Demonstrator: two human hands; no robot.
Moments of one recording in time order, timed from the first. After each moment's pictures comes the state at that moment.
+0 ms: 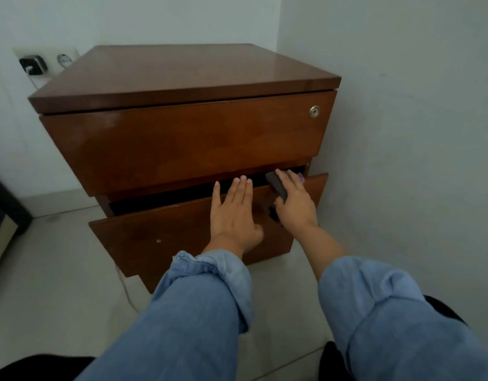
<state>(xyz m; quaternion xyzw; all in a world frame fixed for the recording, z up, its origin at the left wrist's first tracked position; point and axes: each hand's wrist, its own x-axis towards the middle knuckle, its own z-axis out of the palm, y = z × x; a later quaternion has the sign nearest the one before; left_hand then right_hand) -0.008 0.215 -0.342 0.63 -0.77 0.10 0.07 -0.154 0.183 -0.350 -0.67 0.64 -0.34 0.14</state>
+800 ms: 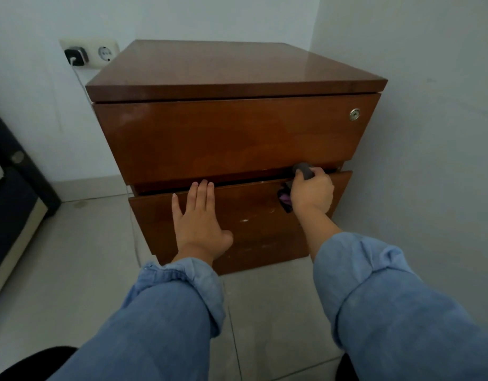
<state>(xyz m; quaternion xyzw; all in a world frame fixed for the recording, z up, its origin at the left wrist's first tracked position) 0.100 0.233 -0.360 0.73 -0.67 0.09 0.09 -0.097 0.161 -0.320 -0.44 0.75 -0.47 0.16</state>
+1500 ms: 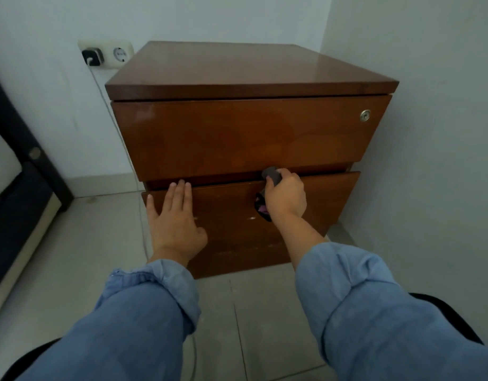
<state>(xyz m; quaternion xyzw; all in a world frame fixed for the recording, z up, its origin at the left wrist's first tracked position) 0.149 0.250 -0.357 0.76 -0.64 0.13 0.07 -0.043 0.174 -0.324 -0.58 0.70 -0.39 0.15</state>
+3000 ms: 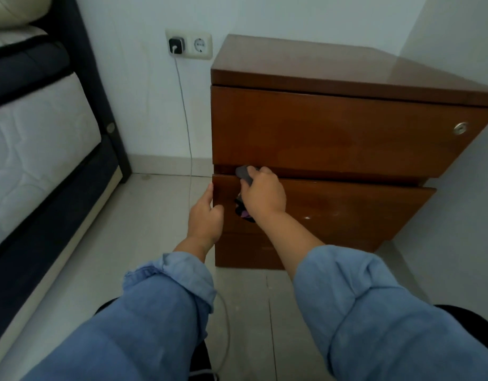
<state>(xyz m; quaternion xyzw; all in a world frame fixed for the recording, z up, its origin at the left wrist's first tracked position) 0.211 0.272 -0.383 0.68 -0.44 -0.27 0.51 0.105 0.217 -0.324 -0.78 0.56 -0.25 0.12</state>
